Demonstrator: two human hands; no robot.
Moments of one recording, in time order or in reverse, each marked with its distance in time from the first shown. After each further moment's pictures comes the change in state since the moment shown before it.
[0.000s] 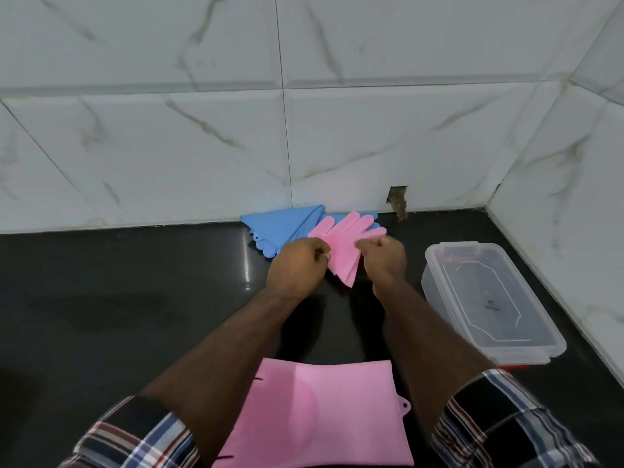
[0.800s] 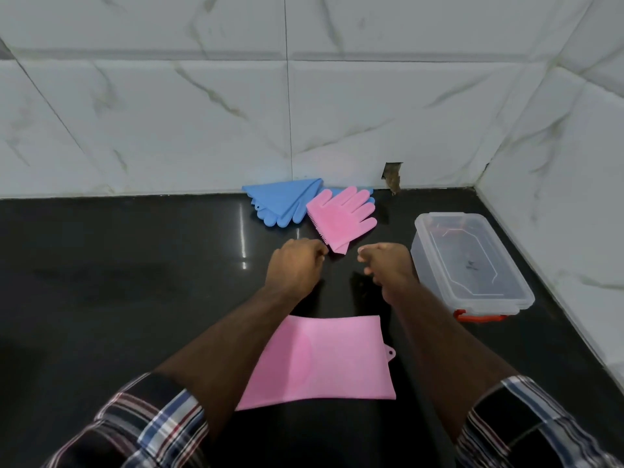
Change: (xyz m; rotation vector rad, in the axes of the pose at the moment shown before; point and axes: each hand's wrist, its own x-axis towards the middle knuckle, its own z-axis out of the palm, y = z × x) left_hand -0.064 -0.009 0.018 0.192 -0.002 0.082; right_hand -0.058 0.032 -0.043 -0.023 -0.137 0.112
